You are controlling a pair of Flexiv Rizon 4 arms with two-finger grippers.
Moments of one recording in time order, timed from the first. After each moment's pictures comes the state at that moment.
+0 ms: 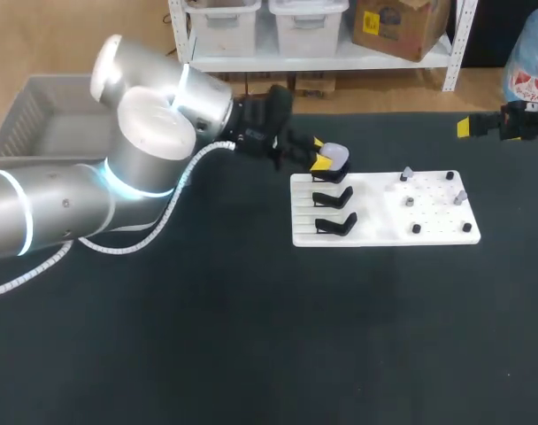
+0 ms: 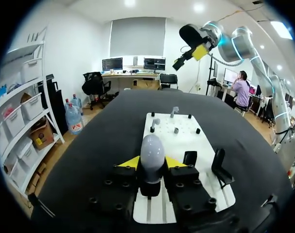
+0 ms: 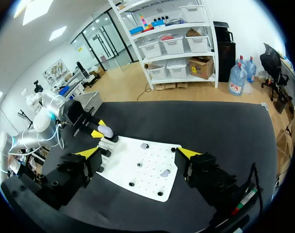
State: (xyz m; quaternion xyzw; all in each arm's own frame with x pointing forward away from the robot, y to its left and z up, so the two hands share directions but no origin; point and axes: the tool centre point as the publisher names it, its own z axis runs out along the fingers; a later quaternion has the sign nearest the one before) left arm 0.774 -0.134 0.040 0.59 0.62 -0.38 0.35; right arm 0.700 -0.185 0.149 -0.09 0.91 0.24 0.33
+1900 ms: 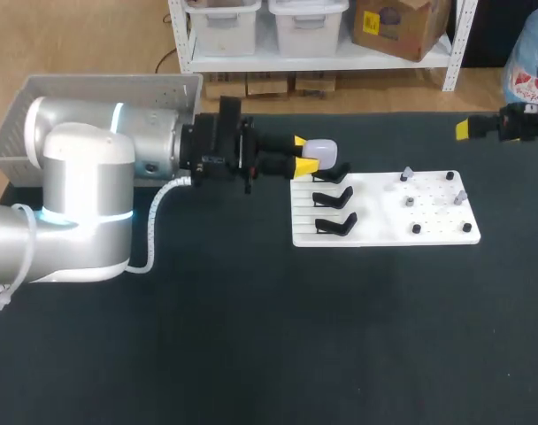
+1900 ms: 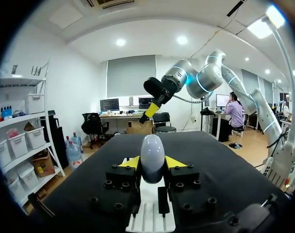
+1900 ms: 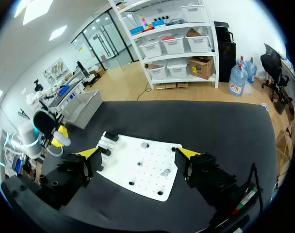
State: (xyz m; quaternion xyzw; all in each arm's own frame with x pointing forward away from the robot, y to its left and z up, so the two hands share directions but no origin) left arm 0.675 -0.107 0.133 0.54 0.53 -0.45 0.47; right arm 0.695 -0.179 0.145 -0.11 0.91 0.24 0.33
